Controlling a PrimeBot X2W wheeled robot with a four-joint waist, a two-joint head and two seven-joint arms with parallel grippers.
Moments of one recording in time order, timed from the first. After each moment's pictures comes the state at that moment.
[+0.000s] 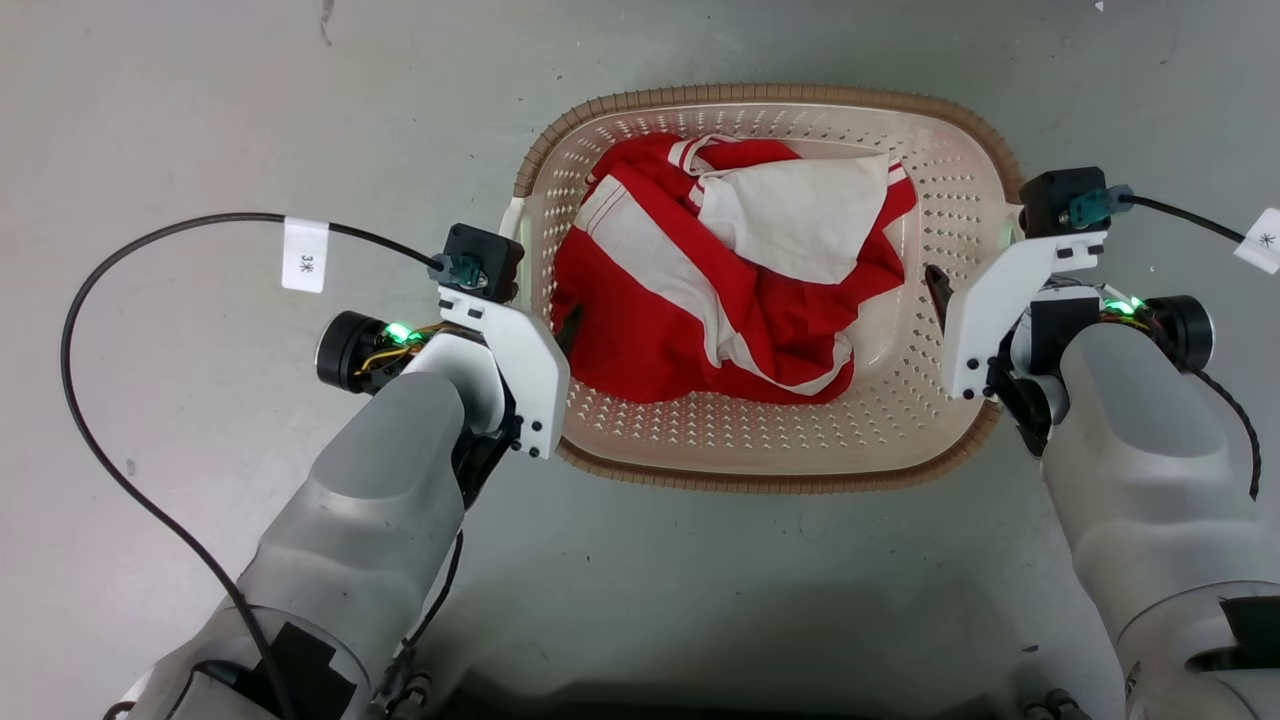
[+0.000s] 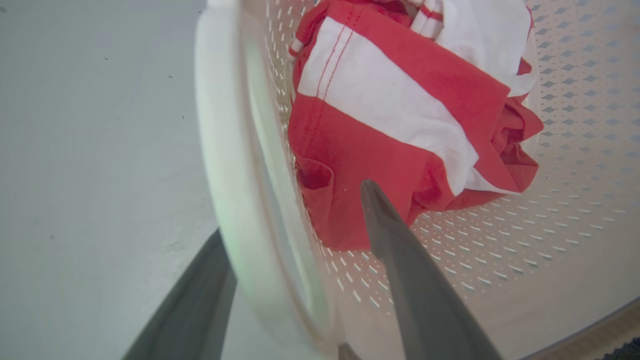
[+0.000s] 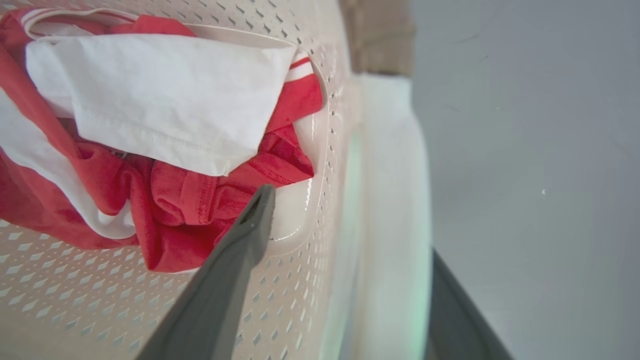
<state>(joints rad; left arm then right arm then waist) -0.94 0.12 -0.70 1.11 -0.58 -0.13 -0.01 -0.95 -0.05 -0.07 1.17 -0.04 0.13 0.13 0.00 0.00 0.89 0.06</state>
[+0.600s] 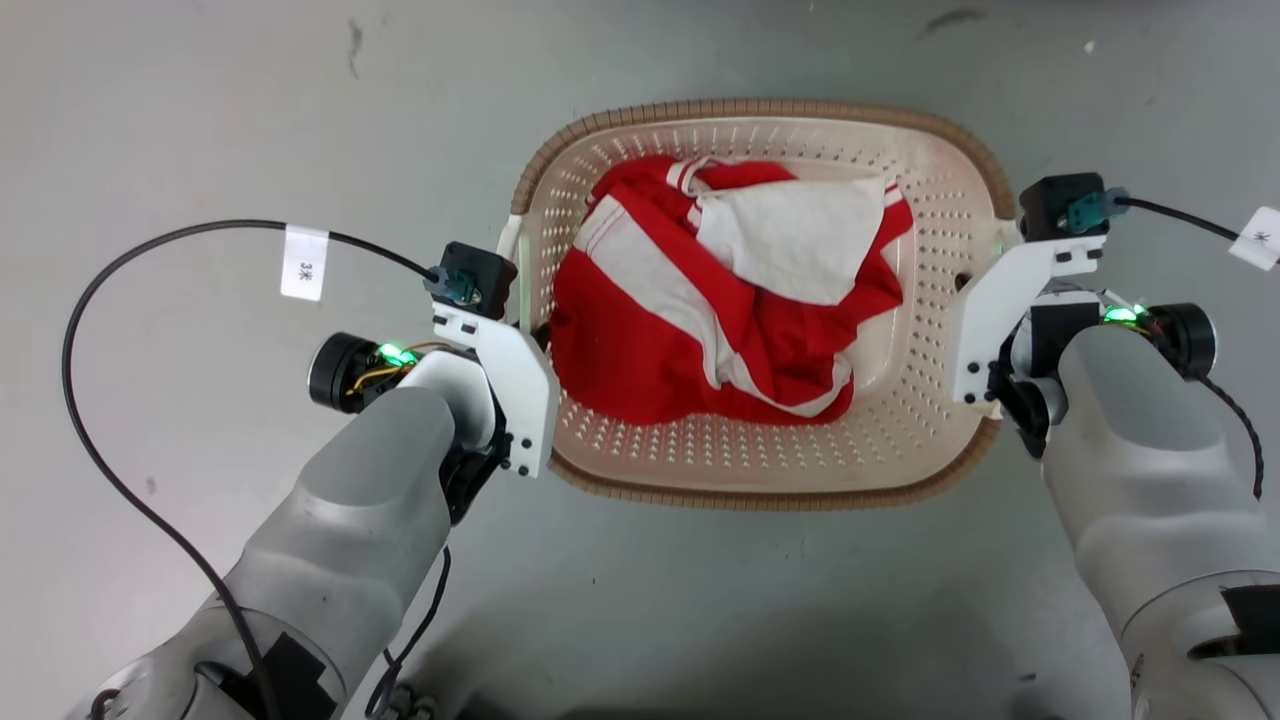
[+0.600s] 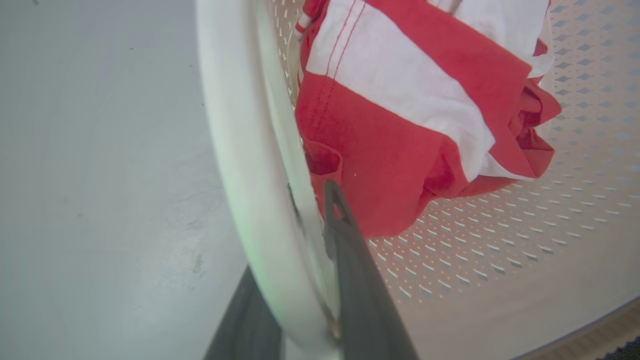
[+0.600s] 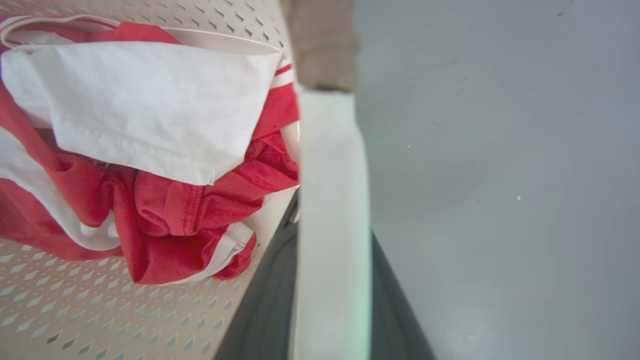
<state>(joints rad) -0.95 0.17 -0.92 1.09 -0.80 -0.13 0.02 -0.98 -0.05 -0.06 1.25 -0.05 0.13 0.13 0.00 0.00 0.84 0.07</state>
